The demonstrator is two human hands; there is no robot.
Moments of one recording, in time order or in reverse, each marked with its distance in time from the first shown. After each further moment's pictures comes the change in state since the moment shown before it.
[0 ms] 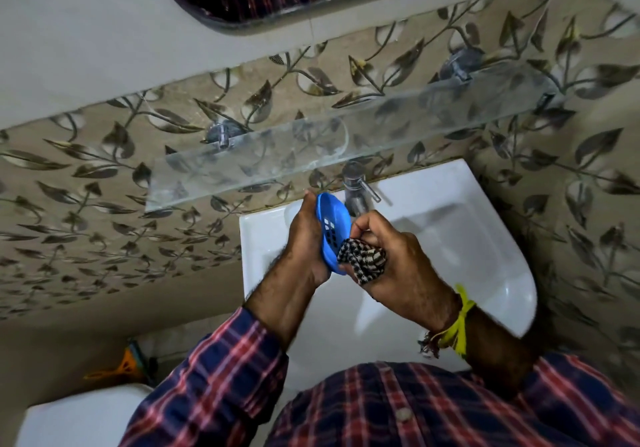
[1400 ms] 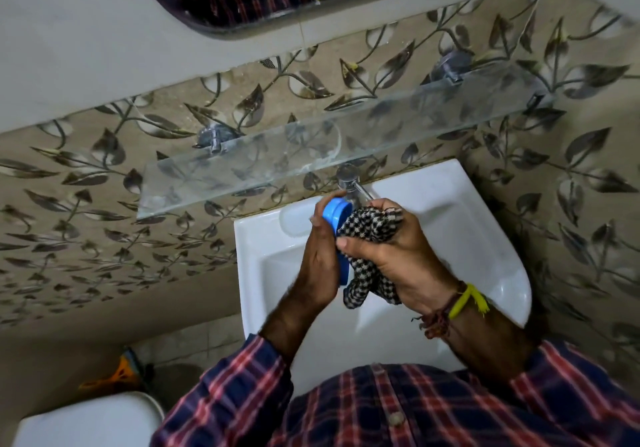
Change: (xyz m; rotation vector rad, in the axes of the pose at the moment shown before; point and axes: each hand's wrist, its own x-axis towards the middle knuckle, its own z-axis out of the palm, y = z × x) left_hand 0.002 -0.040 -0.013 0.434 -0.296 0.700; right_hand 0.018 -0.022 -0.008 0.785 0.186 0.459
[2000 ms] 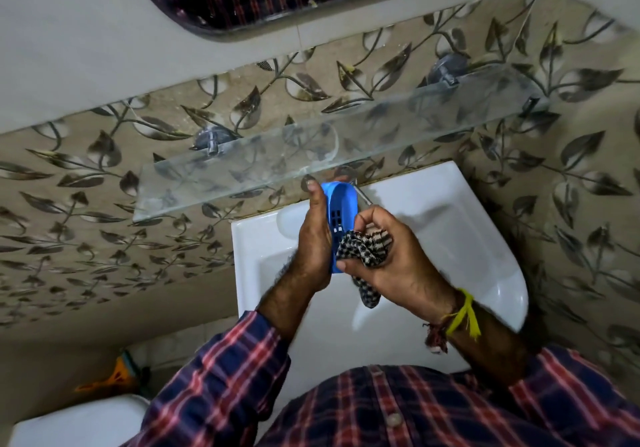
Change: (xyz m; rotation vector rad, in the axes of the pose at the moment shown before) left_hand 0.027 0.021 0.008 -0.277 0.157 -0.276; right_hand 0.000 0.014 -0.015 -0.489 -0.112 -0.265
